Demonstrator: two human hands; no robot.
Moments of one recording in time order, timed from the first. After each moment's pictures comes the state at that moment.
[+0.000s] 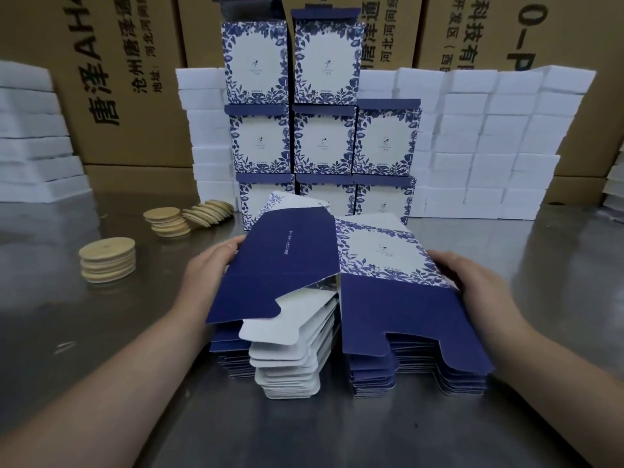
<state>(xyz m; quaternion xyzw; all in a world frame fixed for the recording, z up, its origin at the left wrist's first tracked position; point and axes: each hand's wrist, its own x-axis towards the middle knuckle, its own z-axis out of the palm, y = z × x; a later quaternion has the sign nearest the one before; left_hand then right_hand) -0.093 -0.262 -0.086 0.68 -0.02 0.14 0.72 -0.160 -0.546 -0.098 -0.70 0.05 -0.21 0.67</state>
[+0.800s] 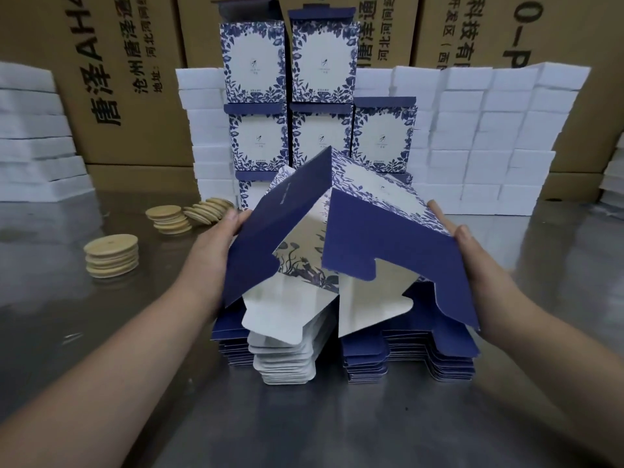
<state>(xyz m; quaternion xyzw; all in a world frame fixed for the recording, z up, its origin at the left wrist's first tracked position) -0.115 -0.273 -0.066 0.66 -0.15 0.10 0.73 -0.186 -0.532 -0.070 -0.76 -0.11 -0.19 0.62</state>
